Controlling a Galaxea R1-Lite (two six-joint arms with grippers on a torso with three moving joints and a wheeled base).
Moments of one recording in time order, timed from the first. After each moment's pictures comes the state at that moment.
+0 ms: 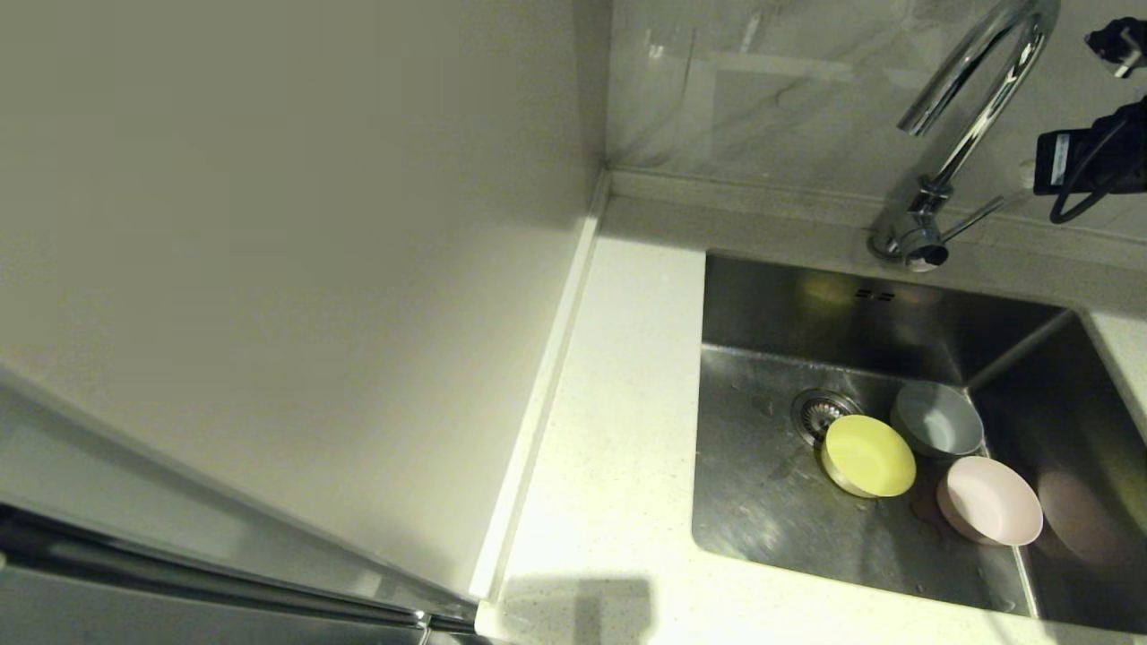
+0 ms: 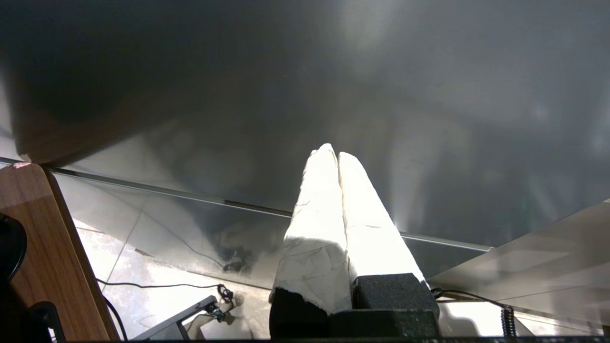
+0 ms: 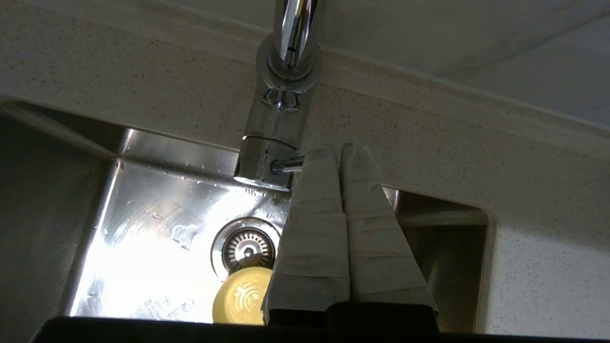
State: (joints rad) left arm 0.00 0.00 0.00 -0.01 0.00 -0.01; right arm -0.20 1.86 -1.98 0.40 0.04 -0.11
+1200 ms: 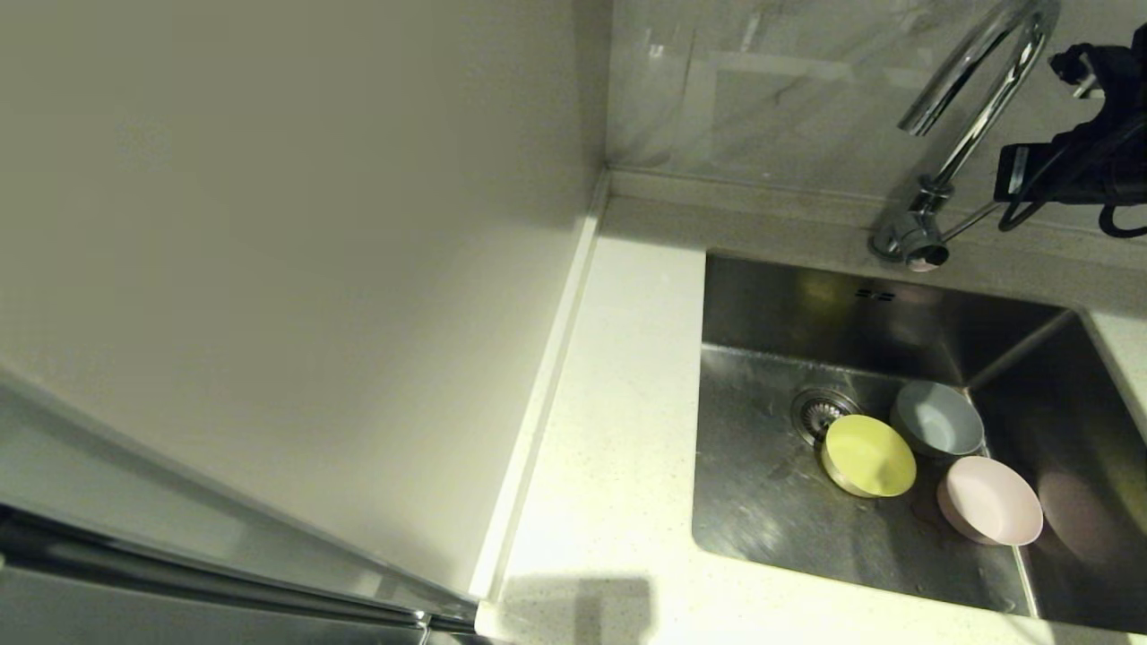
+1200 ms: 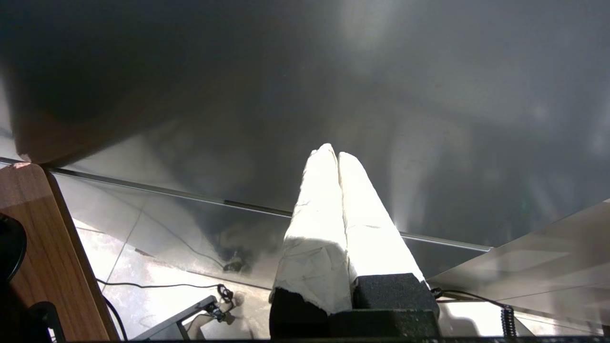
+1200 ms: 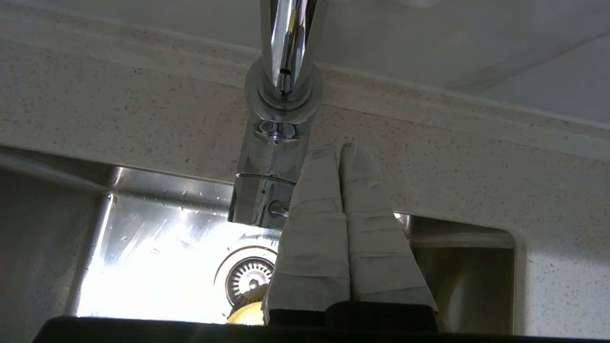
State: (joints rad) left arm 0.00 0.00 0.00 -0.01 0.00 -0.01; right arm -0.19 1.95 -1.98 0.28 0.00 -0.05
